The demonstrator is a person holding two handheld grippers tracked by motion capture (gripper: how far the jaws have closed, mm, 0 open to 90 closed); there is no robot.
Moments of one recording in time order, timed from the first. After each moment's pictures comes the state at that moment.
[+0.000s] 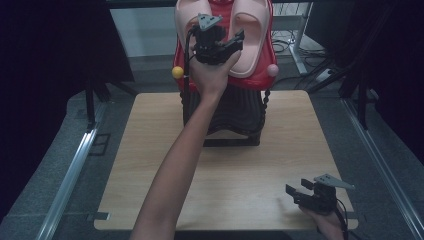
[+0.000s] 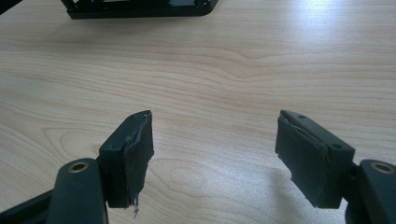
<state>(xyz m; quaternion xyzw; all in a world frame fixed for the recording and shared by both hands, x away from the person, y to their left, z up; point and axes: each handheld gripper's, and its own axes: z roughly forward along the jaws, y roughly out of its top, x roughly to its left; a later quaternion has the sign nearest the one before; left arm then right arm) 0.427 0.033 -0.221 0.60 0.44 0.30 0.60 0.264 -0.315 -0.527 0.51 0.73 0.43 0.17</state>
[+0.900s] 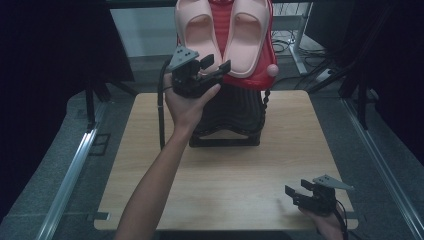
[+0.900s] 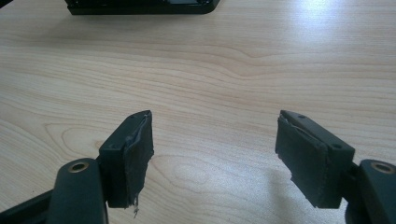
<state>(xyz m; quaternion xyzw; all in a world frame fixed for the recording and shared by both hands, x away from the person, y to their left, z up) 0.363 0.082 -0.261 0.64 0.37 0.26 0.62 0.260 -0.312 -0.526 0.50 0.73 0.42 0.18</state>
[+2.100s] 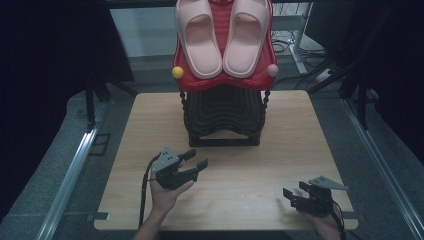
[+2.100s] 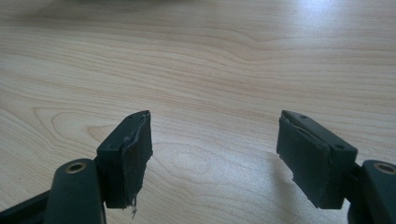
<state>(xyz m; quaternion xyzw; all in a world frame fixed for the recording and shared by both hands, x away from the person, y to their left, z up) 0.268 0.133 -0.482 0.71 0.37 0.18 0.57 0.261 -0.308 -0.535 0.50 0.75 0.40 0.17</state>
